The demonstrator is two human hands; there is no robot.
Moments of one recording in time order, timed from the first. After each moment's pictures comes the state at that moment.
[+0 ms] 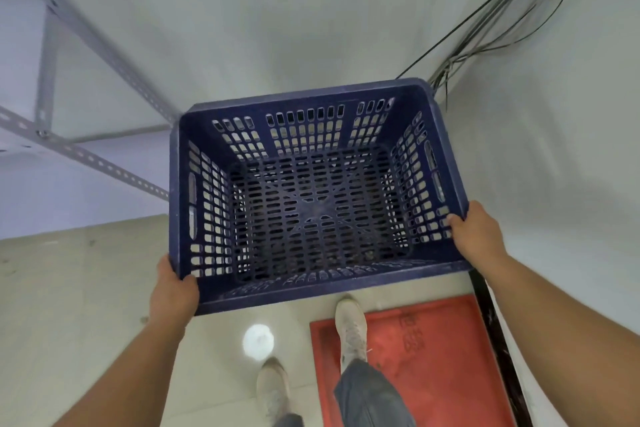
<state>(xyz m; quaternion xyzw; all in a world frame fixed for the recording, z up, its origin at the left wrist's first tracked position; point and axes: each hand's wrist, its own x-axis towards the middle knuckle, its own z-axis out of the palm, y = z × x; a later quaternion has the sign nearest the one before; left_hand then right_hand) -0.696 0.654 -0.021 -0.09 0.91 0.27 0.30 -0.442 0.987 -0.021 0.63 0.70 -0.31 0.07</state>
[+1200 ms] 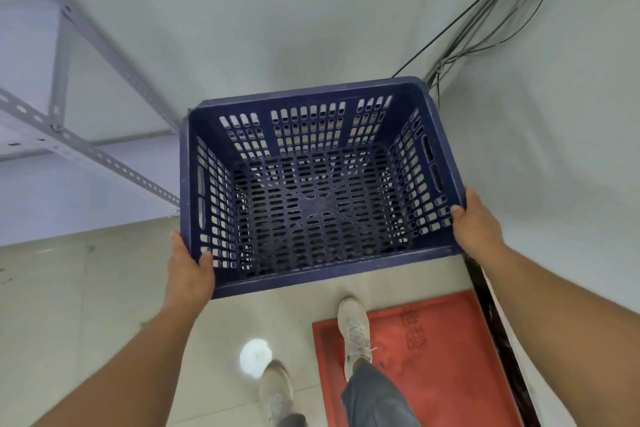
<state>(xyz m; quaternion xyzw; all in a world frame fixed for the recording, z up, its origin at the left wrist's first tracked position) -0.695 0.647 -0.020 0.02 0.92 0.29 0.27 -0.433 0.965 -0.022 0.64 0.71 -0.29 0.05</state>
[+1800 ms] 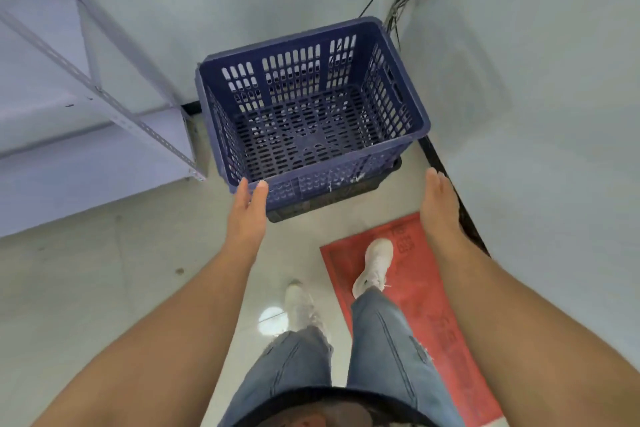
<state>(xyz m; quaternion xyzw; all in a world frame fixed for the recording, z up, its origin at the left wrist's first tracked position) -0.584 0.589 0.103 0.05 0.80 0.44 0.40 -0.368 0.746 0.081 0.70 0.56 -0.42 -0.17</state>
